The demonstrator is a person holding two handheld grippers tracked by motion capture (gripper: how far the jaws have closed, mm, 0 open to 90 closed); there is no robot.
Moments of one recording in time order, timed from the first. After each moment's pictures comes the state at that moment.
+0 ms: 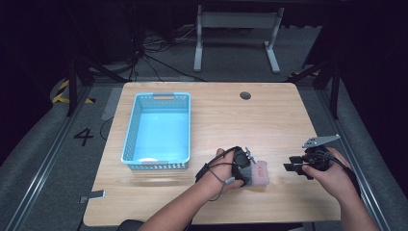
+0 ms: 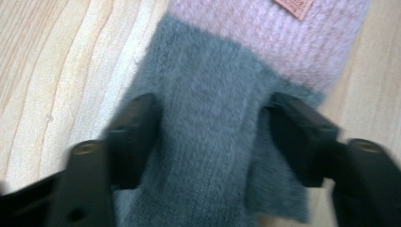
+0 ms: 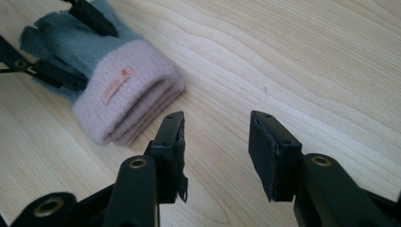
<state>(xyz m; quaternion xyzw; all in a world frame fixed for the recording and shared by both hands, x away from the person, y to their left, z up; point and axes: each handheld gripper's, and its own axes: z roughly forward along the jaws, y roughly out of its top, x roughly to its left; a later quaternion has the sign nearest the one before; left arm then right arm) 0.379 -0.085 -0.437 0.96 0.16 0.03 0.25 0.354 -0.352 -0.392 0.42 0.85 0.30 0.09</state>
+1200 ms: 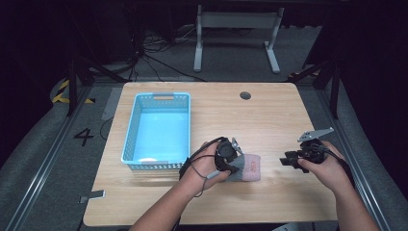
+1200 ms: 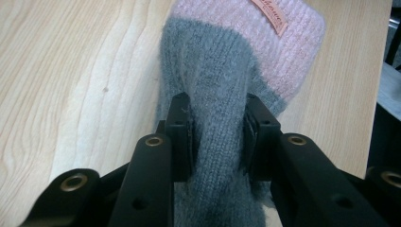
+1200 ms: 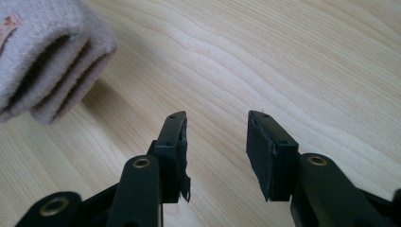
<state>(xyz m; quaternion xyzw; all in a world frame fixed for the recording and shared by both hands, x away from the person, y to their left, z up) 0.375 -0.032 -0.382 0.94 0.17 0.02 0.28 0.377 -0.346 -0.393 0.41 0.86 0.30 0.08</state>
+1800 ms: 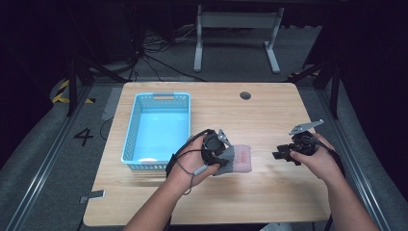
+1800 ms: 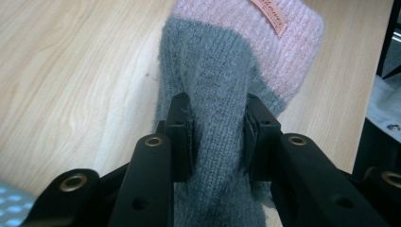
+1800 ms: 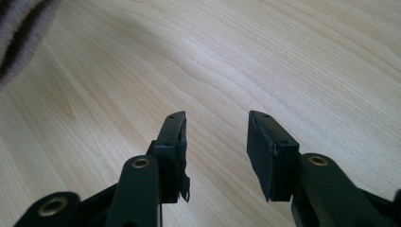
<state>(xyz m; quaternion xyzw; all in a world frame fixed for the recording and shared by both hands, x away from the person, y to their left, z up) 0.372 0.002 -0.348 0.93 0.20 0.04 0.29 0.401 -0.330 -0.392 0.38 0.87 0.31 0.07</state>
